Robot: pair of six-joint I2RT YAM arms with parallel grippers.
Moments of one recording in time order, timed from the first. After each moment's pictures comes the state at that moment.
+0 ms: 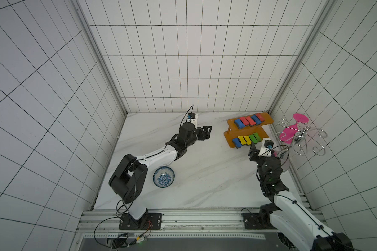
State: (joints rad) left arm -0.65 1.73 1.17 0.29 0.09 -0.60; right arm 0.31 0.81 0.30 0.47 0.31 0.05
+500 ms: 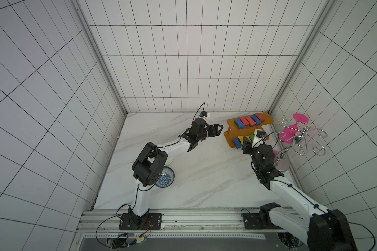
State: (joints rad) left arm -0.67 2.04 1.46 0.30 0.26 -0.73; right arm 0.36 1.03 0.46 0.39 0.29 0.11
